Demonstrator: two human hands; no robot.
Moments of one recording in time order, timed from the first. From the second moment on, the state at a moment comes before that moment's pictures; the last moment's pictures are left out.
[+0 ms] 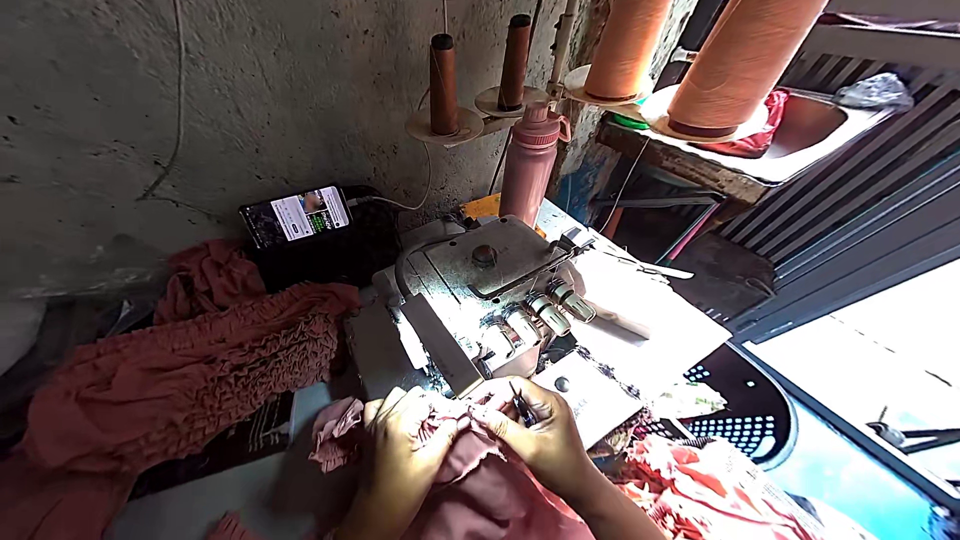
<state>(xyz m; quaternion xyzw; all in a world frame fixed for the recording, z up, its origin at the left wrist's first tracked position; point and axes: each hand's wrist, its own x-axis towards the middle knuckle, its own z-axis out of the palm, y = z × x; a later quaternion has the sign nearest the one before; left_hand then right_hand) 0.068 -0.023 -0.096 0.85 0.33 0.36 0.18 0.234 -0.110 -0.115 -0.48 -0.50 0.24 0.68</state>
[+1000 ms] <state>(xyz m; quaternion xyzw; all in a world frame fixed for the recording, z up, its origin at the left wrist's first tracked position) 0.063 -0.029 -0.090 0.83 0.36 0.35 0.26 0.221 -0.106 -0.104 -0.55 -0.44 0.29 0.64</state>
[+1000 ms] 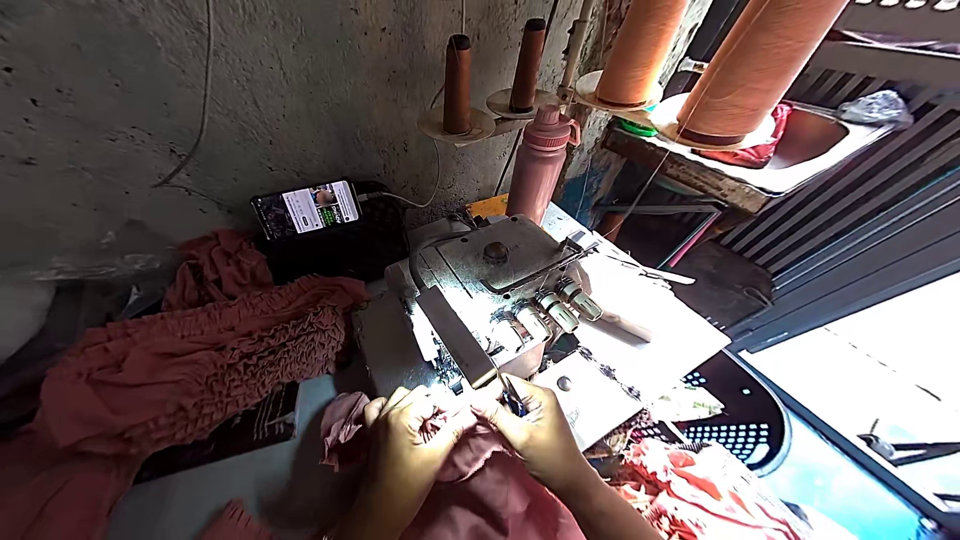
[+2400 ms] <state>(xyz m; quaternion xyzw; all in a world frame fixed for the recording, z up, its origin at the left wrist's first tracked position) 0.077 -0.019 -0.081 0.83 0.45 0.29 0.11 0.240 -0.094 -0.105 -0.64 -0.51 0.16 0.55</state>
